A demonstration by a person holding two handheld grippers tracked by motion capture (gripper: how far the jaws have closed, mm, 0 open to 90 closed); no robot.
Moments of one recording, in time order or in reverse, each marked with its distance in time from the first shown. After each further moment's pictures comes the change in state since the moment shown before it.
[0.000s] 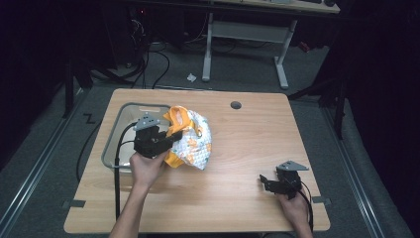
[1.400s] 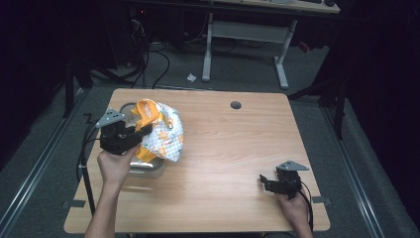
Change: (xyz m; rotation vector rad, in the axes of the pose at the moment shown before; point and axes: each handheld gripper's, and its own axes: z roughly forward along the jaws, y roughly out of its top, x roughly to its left) left arm 0.041 0.005 -0.056 -0.029 0.123 -0.015; right arm 0.000 0.000 0.000 0.000 0.000 0.002
